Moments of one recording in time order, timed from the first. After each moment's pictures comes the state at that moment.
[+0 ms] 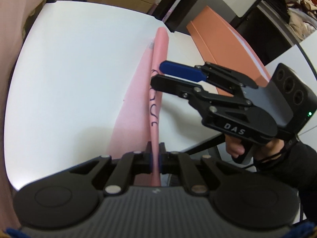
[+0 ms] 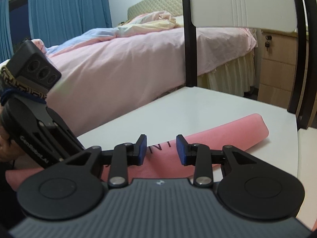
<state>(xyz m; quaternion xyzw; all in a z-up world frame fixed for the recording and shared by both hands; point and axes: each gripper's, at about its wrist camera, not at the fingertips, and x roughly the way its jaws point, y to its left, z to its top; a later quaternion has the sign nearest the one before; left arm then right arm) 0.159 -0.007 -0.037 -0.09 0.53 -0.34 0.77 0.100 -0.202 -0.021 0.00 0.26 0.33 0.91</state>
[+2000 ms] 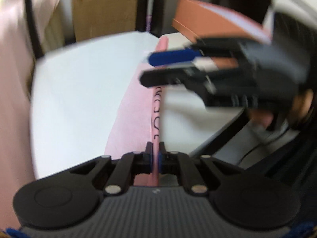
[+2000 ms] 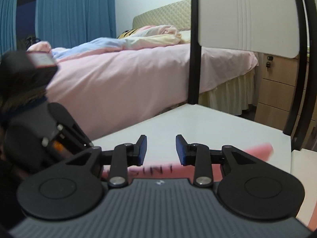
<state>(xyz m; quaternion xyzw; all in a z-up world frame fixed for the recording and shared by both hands) 0.138 -0.029 -0.015 0.04 0.47 -0.35 0.81 0.085 -0.196 -0.003 -0.03 0.22 0.33 0.92</state>
